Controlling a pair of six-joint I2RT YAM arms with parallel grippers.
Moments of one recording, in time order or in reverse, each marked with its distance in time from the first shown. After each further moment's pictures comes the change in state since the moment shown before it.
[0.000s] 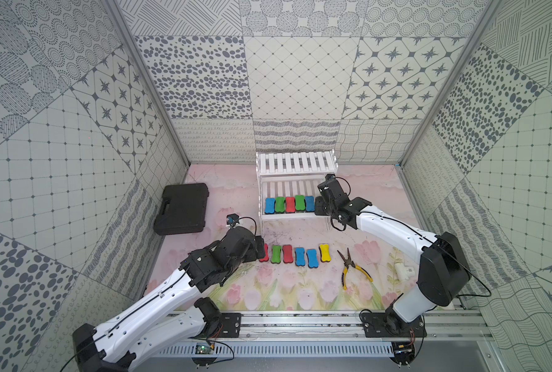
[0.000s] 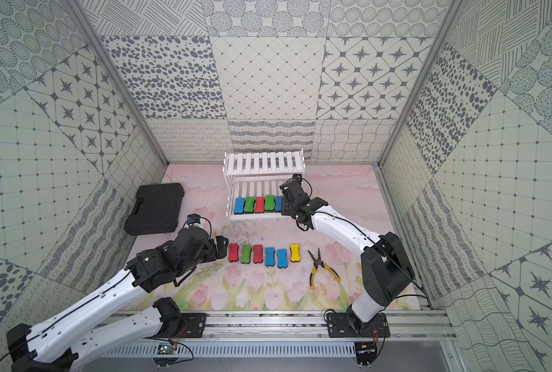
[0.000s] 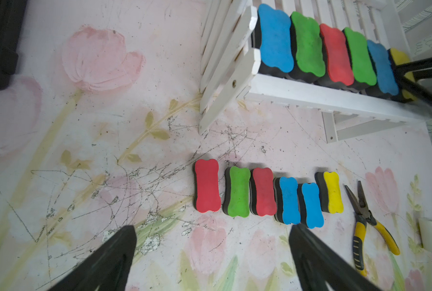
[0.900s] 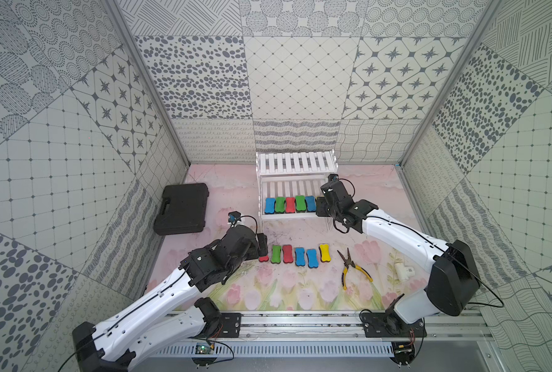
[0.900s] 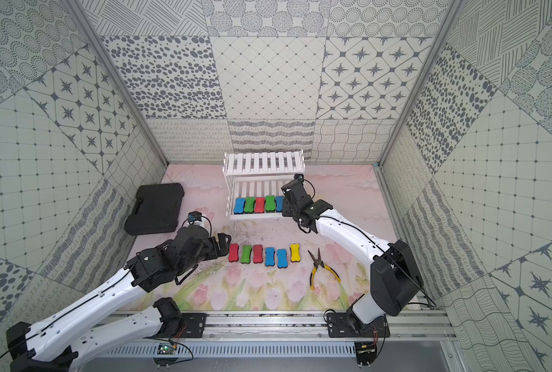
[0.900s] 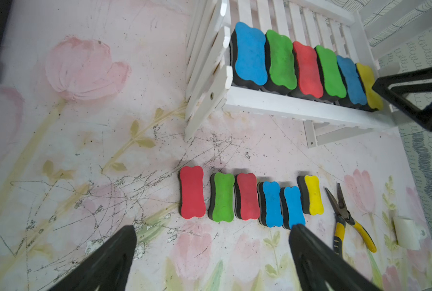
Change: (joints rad) left arm -0.021 0.003 0.024 0.032 0.002 -0.005; right arm 0.018 -0.067 -0.023 -0.020 0.013 0.004
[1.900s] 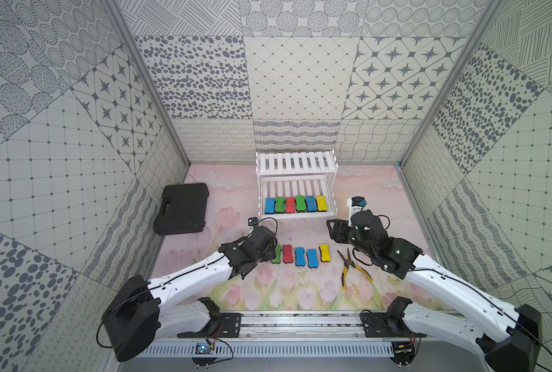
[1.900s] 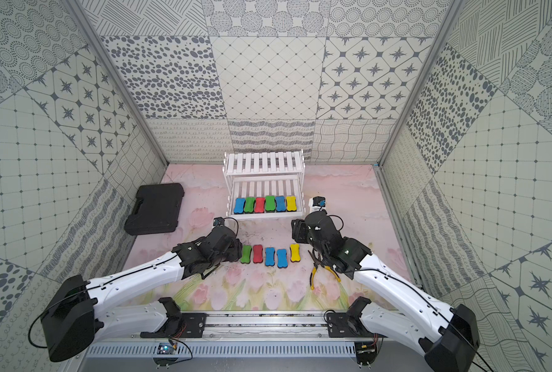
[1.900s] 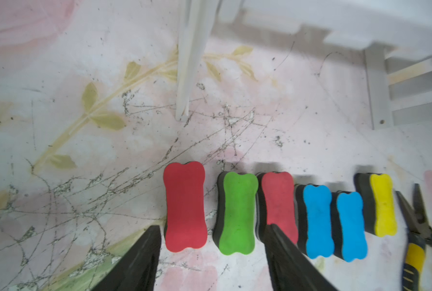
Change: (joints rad) left arm 0.003 0.310 -0.119 0.287 0.051 -0.016; right arm 0.095 -0.503 -0.336 0.038 -0.070 0.146
